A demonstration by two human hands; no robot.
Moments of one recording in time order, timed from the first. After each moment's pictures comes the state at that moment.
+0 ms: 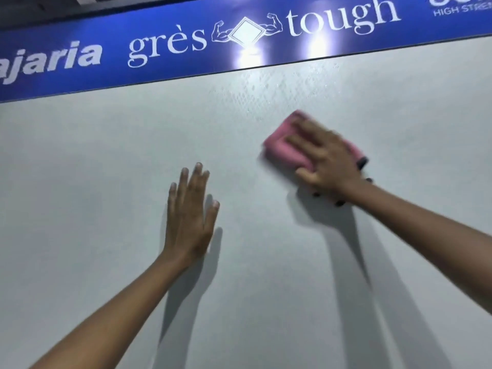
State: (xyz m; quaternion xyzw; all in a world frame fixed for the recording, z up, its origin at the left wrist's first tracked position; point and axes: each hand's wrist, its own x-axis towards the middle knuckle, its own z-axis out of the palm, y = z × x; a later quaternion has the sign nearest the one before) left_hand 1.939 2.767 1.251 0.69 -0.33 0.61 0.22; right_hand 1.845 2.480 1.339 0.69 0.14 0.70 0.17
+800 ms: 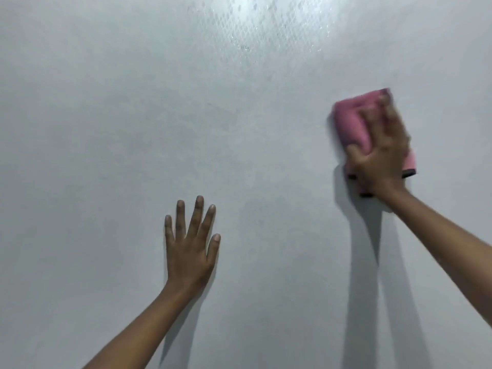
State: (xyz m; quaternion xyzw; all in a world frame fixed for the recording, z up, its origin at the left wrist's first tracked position) left_hand 1.936 2.738 1.077 0.74 -0.29 0.59 0.17; right_hand 1.799 2.402 1.231 0.67 -0.01 0.74 -0.03
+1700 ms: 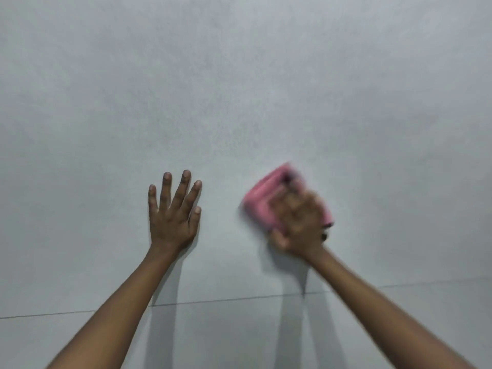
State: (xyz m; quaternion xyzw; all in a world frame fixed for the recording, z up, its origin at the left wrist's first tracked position) left_hand 1.958 2.772 0.981 0.72 -0.32 0.60 0.12; right_hand 1.836 2.503 0.979 0.80 0.11 0.58 0.09
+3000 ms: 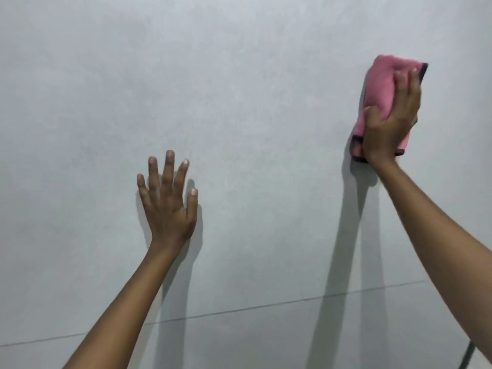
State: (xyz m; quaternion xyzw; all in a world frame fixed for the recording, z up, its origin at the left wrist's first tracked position) left_hand 1.888 2.648 1.040 0.70 -0.29 0.59 0.27; right_hand 1.741 2.289 1.170 0.64 -0.12 0.74 -0.15
